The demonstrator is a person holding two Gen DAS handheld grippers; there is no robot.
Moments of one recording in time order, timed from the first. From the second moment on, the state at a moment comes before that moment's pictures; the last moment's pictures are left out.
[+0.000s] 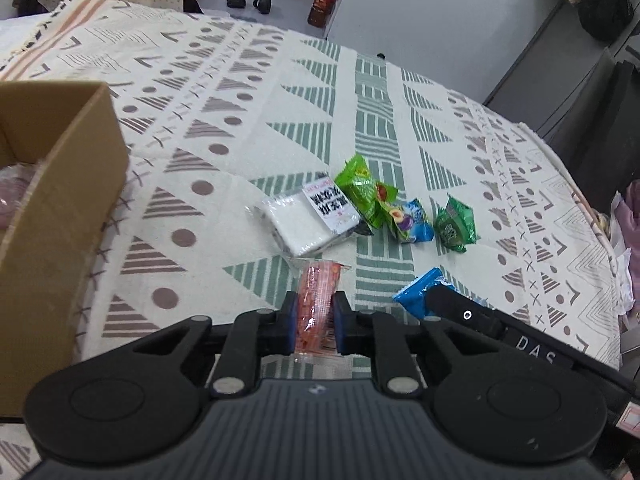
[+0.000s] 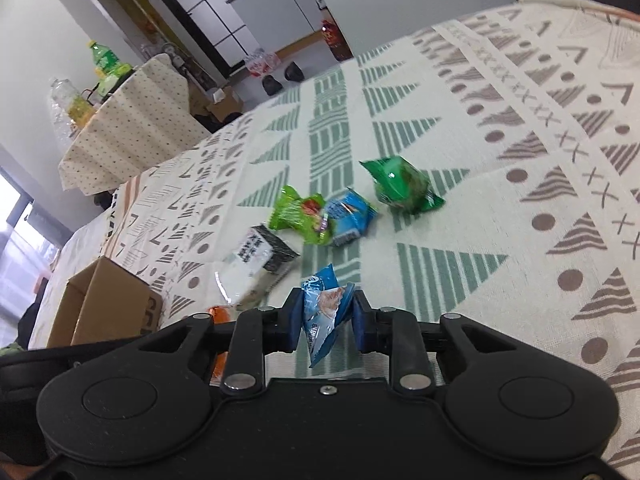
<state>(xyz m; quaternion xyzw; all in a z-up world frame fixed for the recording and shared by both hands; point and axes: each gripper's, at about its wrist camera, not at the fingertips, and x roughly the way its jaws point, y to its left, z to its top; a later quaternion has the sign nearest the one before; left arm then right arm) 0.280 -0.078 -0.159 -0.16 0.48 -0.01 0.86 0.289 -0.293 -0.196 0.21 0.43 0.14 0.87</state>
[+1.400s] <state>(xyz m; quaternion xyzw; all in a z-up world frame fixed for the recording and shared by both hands) 0.213 0.067 -0.066 -0.24 0.37 0.06 0.89 0.247 -0.165 -0.095 0.18 0.36 0.21 0.89</state>
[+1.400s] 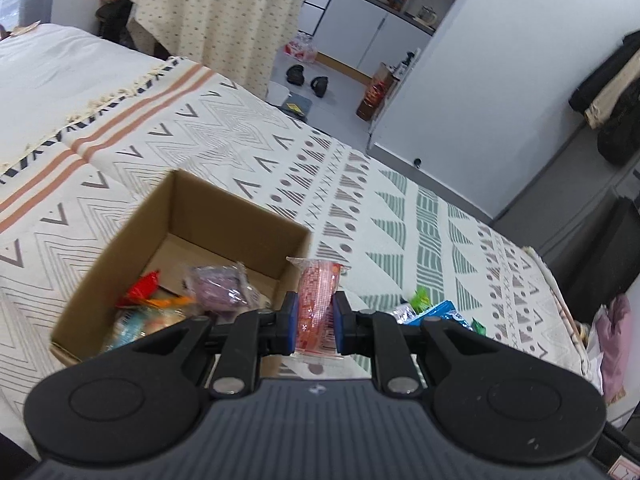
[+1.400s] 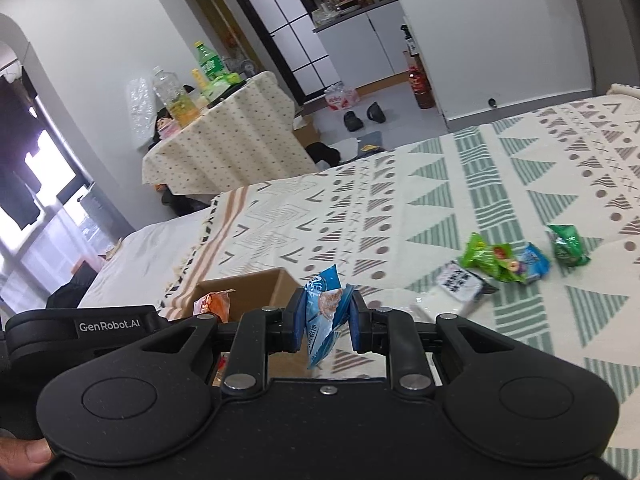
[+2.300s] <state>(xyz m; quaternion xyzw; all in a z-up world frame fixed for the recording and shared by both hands) 0.222 0.169 -0.084 -0.31 0.36 0.11 0.87 0.272 -0.063 -0.092 0.15 0.38 0.24 0.88</state>
